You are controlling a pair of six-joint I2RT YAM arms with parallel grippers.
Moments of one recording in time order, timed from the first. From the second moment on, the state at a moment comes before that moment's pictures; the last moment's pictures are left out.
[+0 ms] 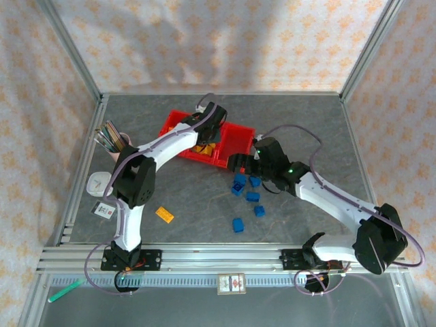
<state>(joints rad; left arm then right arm) -0.53 2.00 1.67 -0.67 -0.31 -0.60 0.64 1.25 0.87 -0.34 -0.10 0.69</state>
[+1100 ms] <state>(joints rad) -0.75 1.04 0.61 -0.96 -0.37 -1.36 1.00 1.45 0.81 -0.16 -0.12 0.64</state>
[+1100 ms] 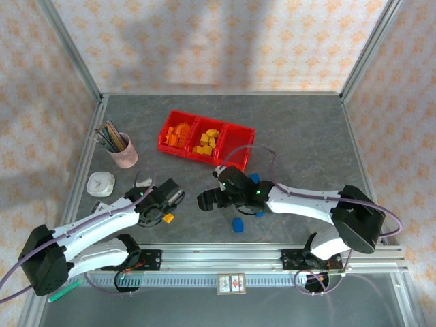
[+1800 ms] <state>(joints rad) -0.78 1.17 0.49 -0.70 -0.29 -1.44 1.00 1.47 0.80 -0.14 -0.07 0.65</state>
